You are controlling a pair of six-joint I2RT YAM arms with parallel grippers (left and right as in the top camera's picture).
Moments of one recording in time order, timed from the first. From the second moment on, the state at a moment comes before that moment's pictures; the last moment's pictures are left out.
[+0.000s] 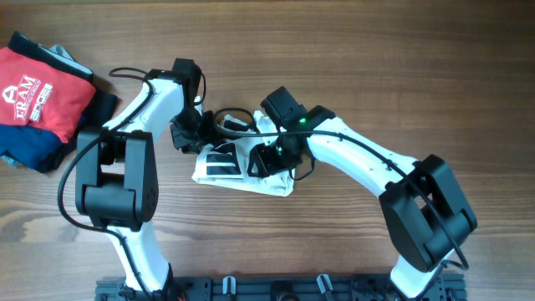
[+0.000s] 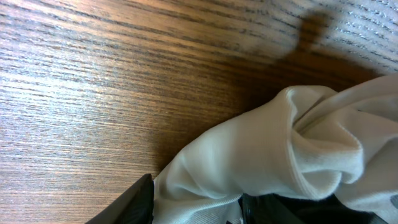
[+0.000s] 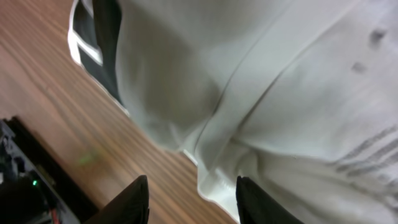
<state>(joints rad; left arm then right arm) -0.15 2.04 1.38 -1.02 0.20 -0.42 0.65 1.88 1.25 -0.69 -0.48 0.27</state>
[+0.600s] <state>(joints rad) -0.15 2.04 1.38 -1.02 0.20 -0.42 0.65 1.98 1.25 -0.53 -0.56 0.36</state>
